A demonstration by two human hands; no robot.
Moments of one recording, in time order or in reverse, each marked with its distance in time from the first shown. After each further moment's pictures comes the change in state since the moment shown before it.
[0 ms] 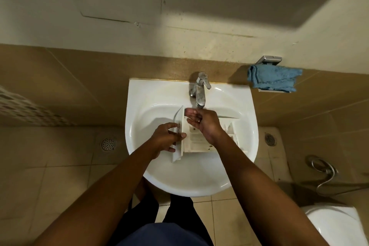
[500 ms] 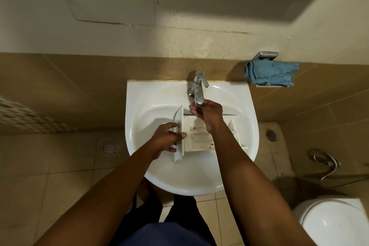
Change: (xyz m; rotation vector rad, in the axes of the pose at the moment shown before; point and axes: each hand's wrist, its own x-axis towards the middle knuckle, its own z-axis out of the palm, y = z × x) left_hand -0.001 0.002 0.001 0.034 -0.013 0.013; right_hand 0.013 -0.016 -0.001 0.108 0.212 -0.089
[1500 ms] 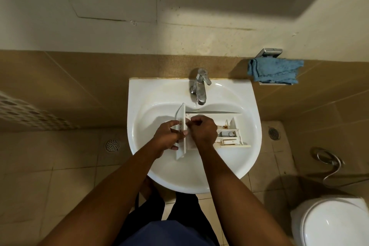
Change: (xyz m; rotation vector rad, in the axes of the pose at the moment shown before) left_hand -0.005 -0.001 0.004 0.020 0.045 0.030; right_hand -0.036 0.066 0.008 -0.847 0.308 -0.258
